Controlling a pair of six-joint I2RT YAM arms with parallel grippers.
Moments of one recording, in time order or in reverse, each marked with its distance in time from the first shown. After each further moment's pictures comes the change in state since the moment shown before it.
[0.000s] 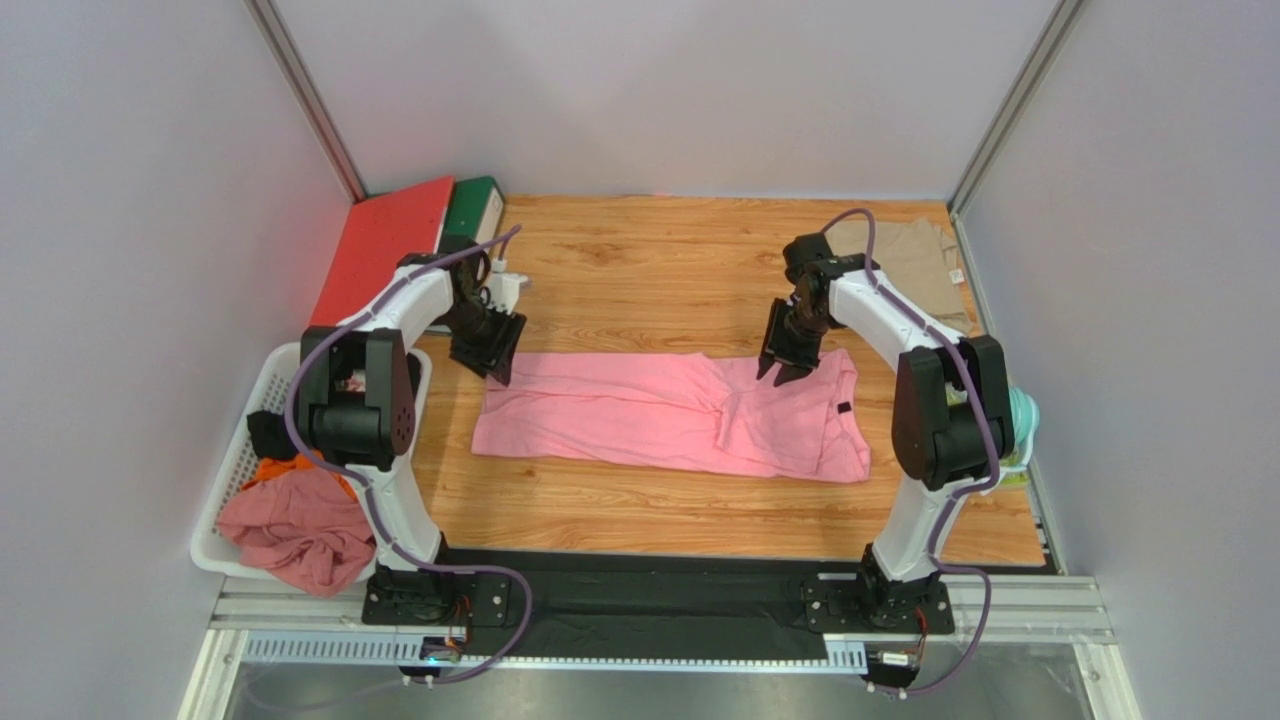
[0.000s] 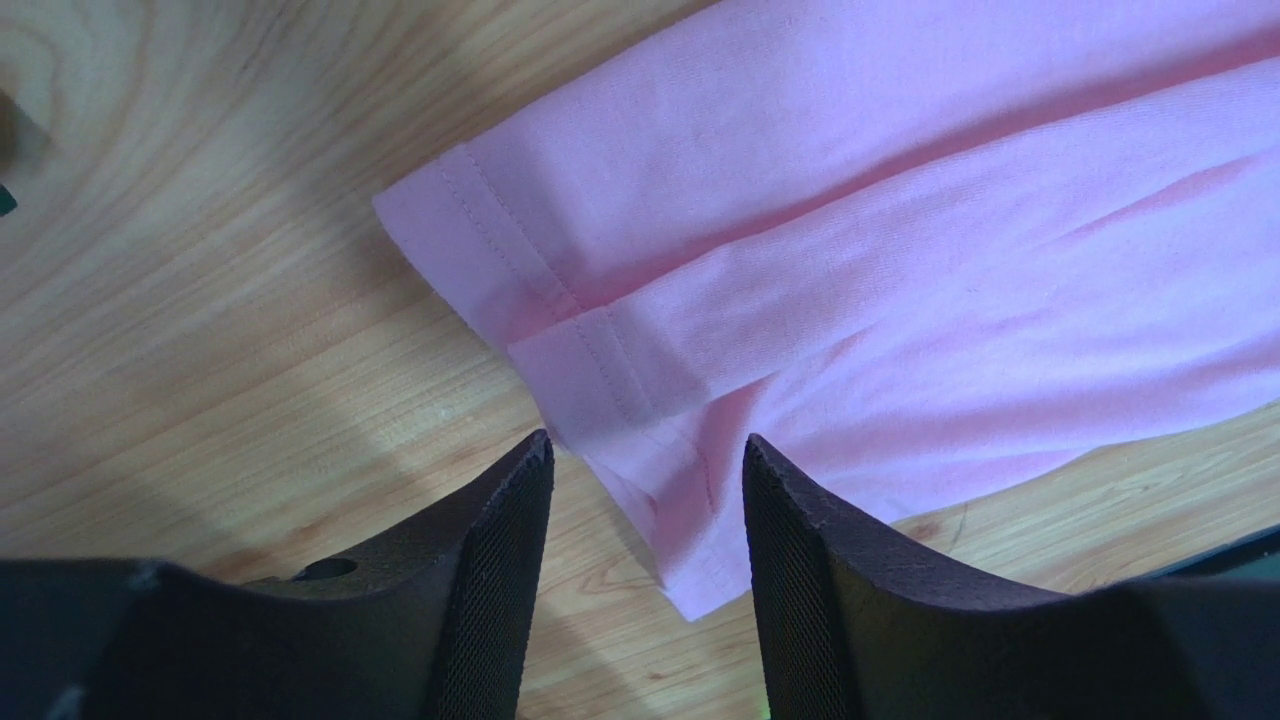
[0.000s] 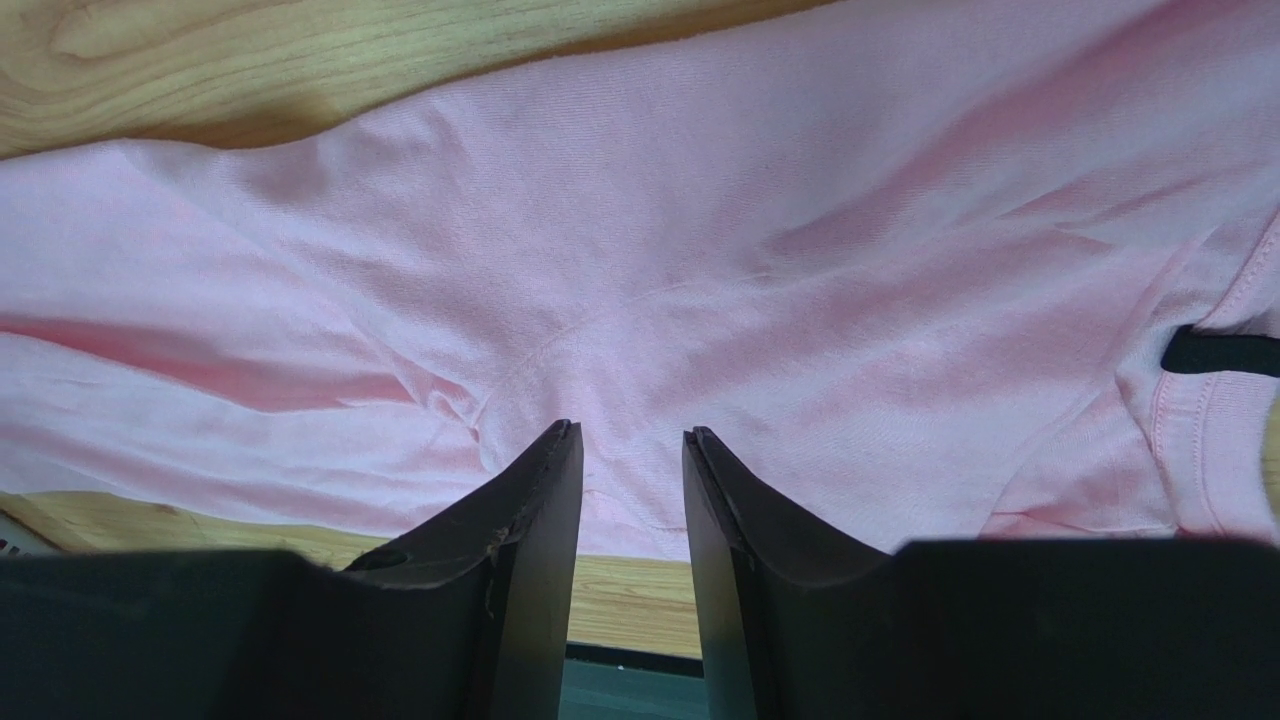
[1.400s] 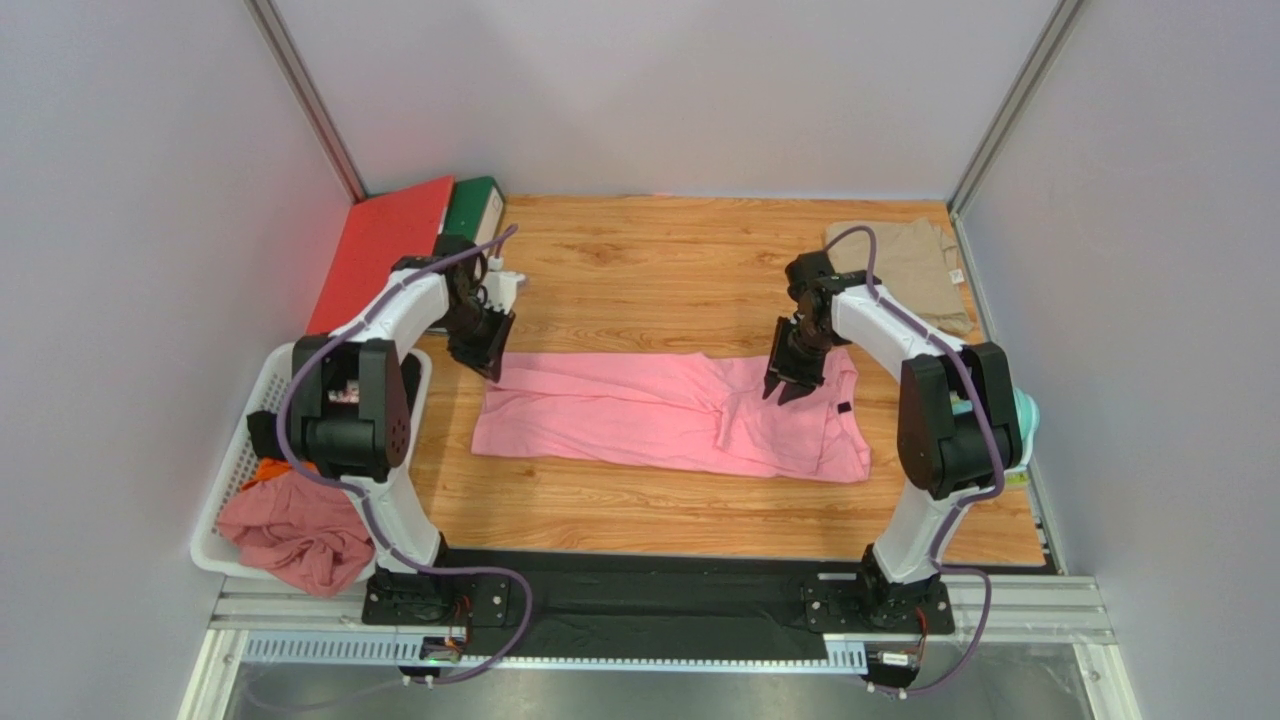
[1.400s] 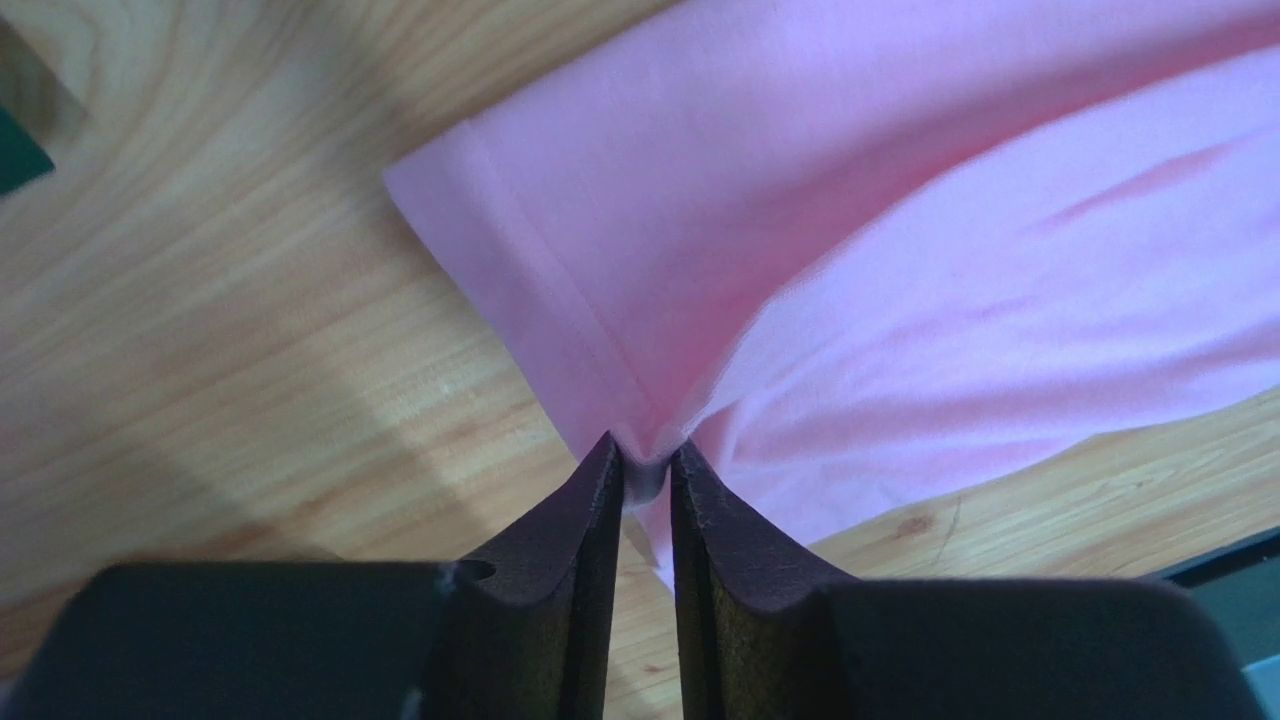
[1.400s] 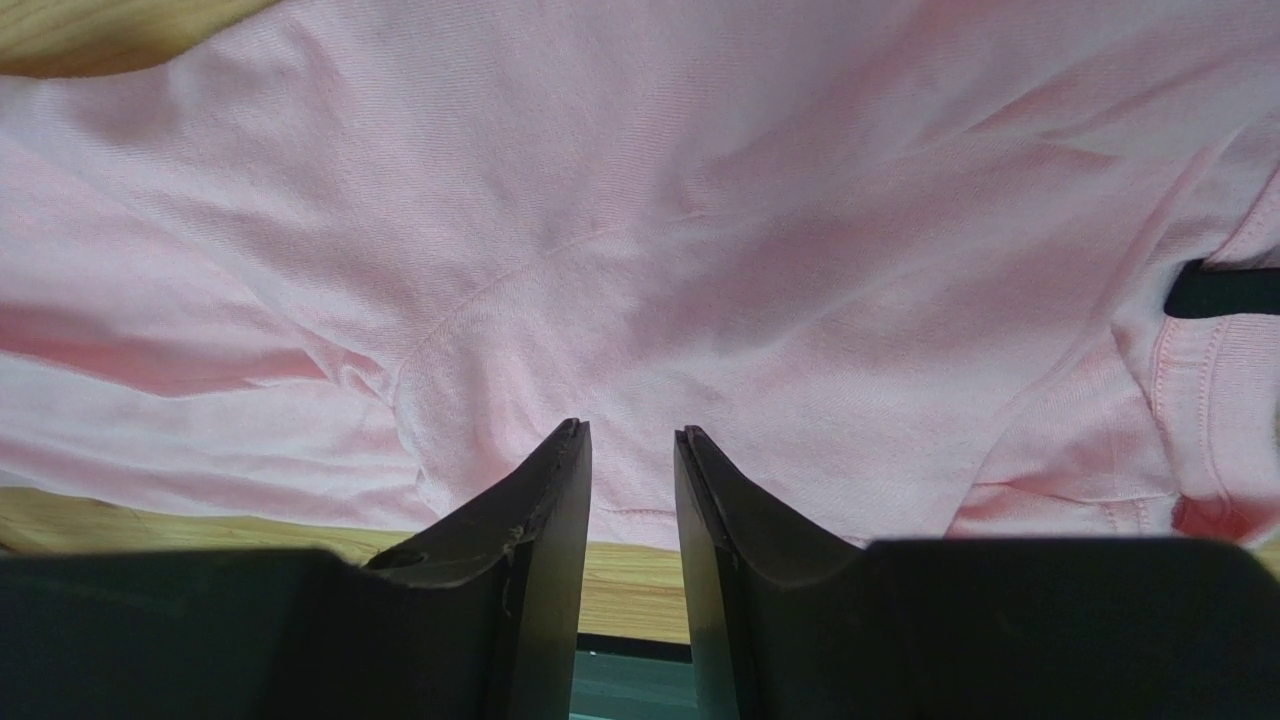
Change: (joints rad) left arm 0.000 -0.030 -0.011 0.016 -0.004 -0.005; right arm -0.001 -0.045 -0.112 0.022 0.005 0.000
